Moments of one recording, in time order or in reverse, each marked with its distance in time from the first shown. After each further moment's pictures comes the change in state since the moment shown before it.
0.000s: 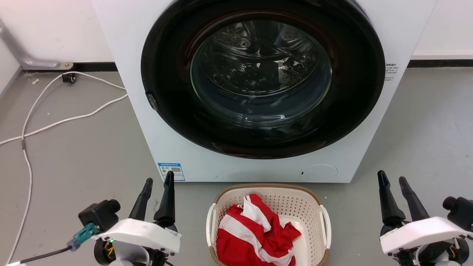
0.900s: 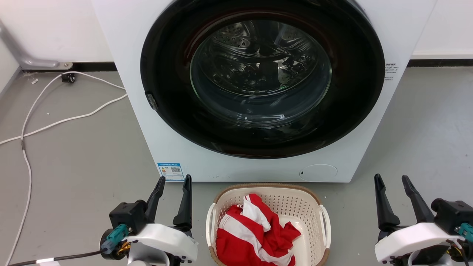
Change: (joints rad) left arm -0.005 -0.002 -0.080 0.022 0.277 0.040 -0.069; right arm 0.030 0.015 -0.005 -0.048 -0.312 0.000 -0.035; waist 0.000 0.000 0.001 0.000
